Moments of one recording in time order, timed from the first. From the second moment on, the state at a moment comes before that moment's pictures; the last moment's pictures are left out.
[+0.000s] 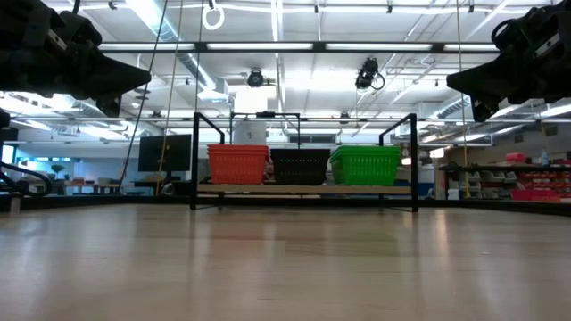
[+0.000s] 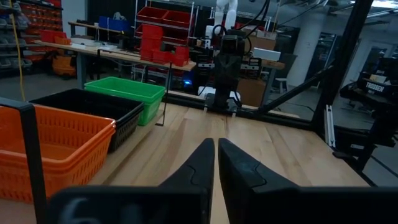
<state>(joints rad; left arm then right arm) 0.07 0.01 0.01 0.05 -0.07 -0.17 0.04 0.03 0.01 0.04 0.13 0.14</state>
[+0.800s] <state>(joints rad) 0.07 0.01 0.01 0.05 -0.07 -0.17 0.04 0.03 0.01 0.04 0.13 0.14</state>
